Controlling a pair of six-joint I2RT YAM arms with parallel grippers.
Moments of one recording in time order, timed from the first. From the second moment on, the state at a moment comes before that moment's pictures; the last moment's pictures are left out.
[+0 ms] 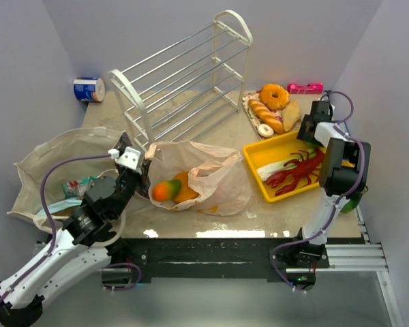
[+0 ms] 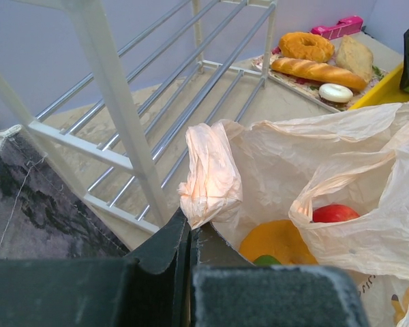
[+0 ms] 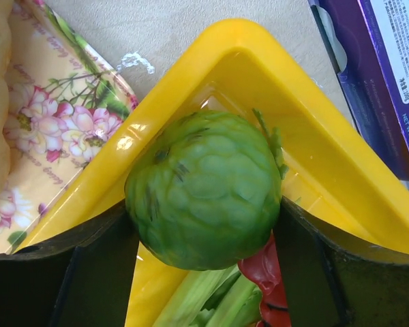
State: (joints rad) left arm -0.75 0.51 0.64 -0.18 -0.39 0.03; right arm -0.18 1.98 1.38 -0.30 0.33 0.16
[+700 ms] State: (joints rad) left arm -0.75 0.48 0.64 -0.18 -0.39 0.03; right arm 0.45 1.08 1.18 -0.16 0.03 0.24
